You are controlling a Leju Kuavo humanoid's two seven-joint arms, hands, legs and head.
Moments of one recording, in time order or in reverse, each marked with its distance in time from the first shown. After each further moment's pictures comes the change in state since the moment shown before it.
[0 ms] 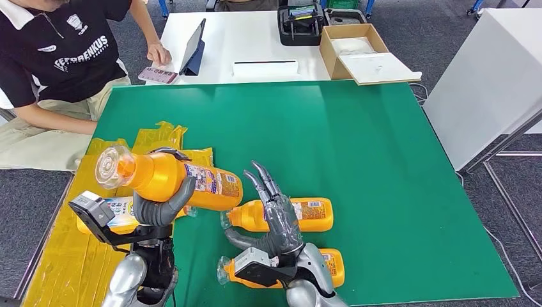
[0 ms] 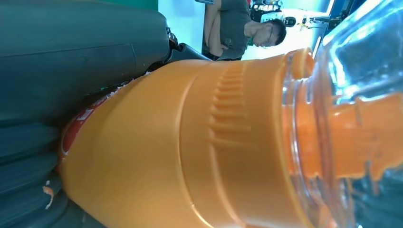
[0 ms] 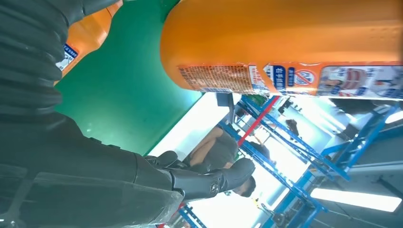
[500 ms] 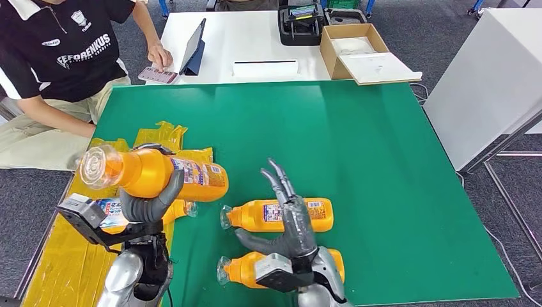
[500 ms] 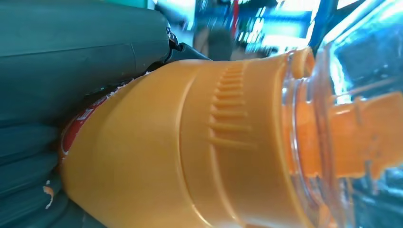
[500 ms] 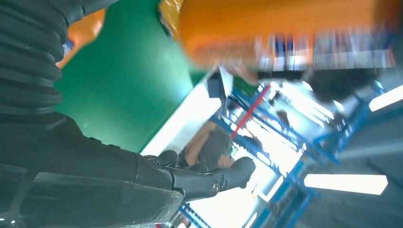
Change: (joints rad) left arm -0.008 0.003 0.031 -0.010 -0.065 0.090 -0.045; right arm 0.052 -0.057 -0.025 -0.131 -0.089 -0.018 -0.050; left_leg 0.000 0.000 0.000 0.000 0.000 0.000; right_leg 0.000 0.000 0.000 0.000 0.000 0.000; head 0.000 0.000
